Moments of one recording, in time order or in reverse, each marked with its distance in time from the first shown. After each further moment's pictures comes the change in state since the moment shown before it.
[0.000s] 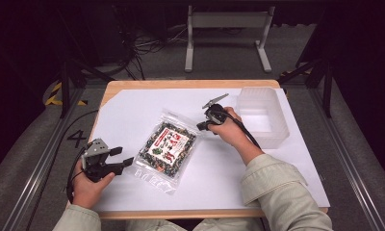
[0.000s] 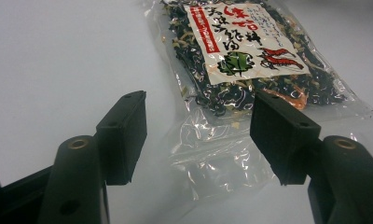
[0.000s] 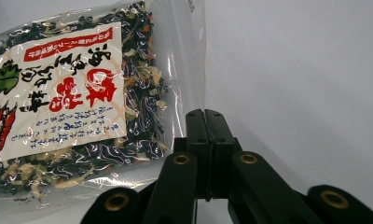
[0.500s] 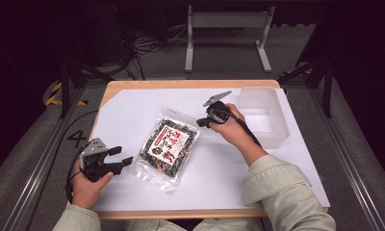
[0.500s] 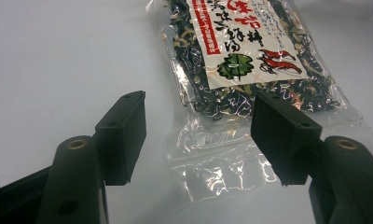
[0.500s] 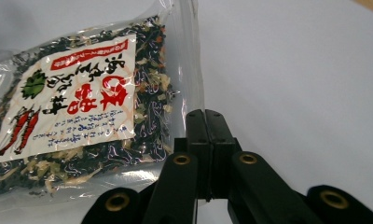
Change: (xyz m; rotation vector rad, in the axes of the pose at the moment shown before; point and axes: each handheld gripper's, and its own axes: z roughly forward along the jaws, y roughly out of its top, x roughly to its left) left arm 0.003 0.001 -0.005 -0.032 -0.027 -0.030; right arm 0.013 0.010 -0.027 -0.076 -0.008 -0.087
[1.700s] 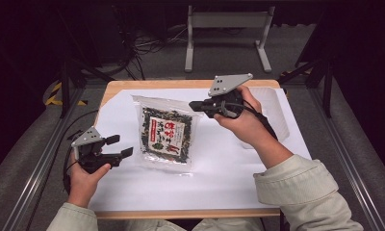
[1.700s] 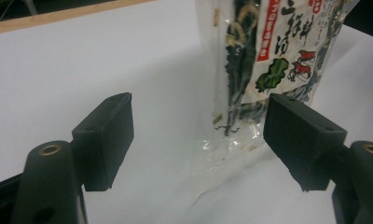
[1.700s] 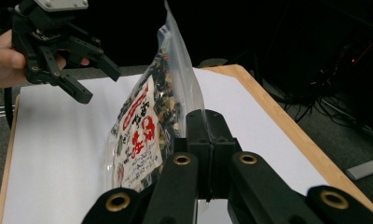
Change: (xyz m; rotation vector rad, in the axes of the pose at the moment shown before) left arm -0.003 0.035 -0.015 -0.094 -0.039 -0.007; right arm 0.085 0.068 -0.129 -0.277 0.007 -0.321
